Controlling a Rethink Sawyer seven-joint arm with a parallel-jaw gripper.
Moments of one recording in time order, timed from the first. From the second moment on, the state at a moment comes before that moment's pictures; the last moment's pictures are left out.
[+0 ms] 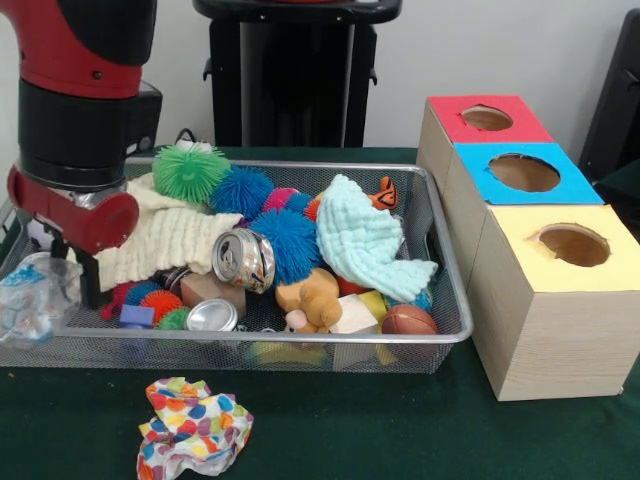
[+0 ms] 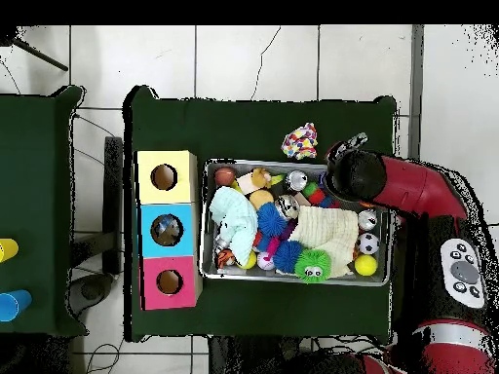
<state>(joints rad) -0.50 -0.46 0.04 1.22 -0.27 0.56 2.13</state>
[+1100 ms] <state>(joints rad) -0.36 -0.65 -0.02 1.45 -0.16 0.91 2.13</state>
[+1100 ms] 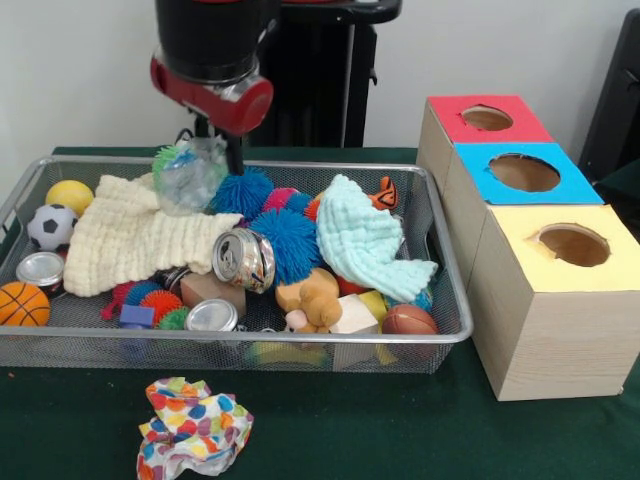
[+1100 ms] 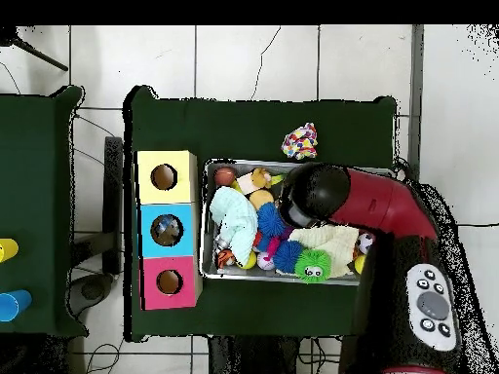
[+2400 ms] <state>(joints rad) -0.25 -0.72 -0.10 1.53 -0.10 0.89 2.13</state>
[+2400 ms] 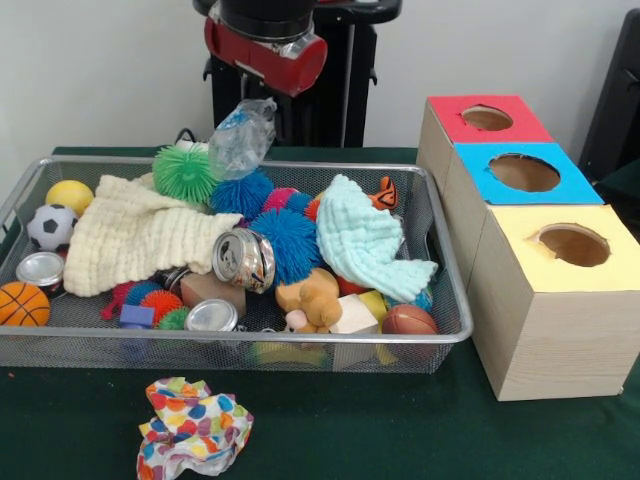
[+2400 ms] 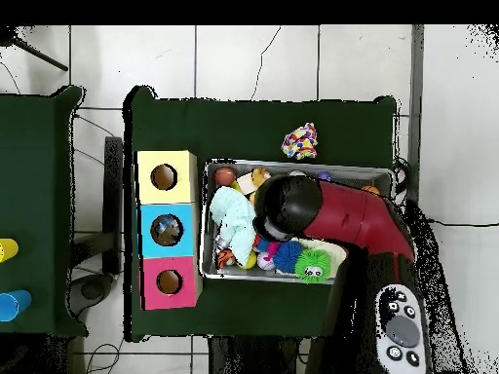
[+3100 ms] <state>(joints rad) -0.10 -0.80 -0.14 1.48 0.01 1.07 2.13</state>
